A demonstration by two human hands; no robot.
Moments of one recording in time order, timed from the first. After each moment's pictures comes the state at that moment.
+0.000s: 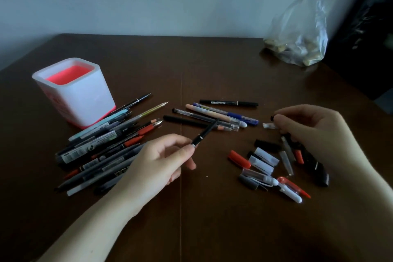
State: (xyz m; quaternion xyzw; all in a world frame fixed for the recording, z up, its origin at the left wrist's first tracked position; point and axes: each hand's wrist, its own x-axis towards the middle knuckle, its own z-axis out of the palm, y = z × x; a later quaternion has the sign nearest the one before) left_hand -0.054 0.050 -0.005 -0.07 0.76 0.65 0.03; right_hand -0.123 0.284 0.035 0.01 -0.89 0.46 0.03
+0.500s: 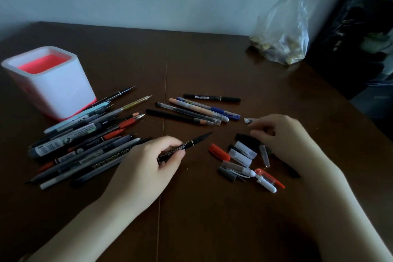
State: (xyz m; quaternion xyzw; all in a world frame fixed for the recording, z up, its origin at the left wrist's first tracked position) left_hand -0.049 0.066 -0.026 0.02 0.91 0.39 -0.12; right_hand -0.145 0.297 0.009 0.10 -0.97 0.21 -0.04
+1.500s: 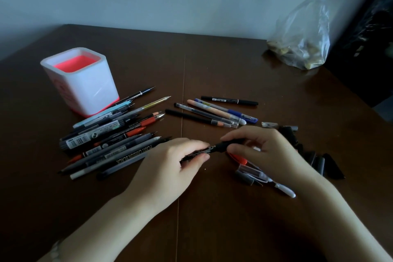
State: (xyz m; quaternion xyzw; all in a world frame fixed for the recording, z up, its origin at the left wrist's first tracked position) left_hand -0.044 0.066 -0.018 0.10 0.90 0.39 -0.16; right_hand -0.110 0.251 0.014 0.30 -0.86 0.41 -0.08
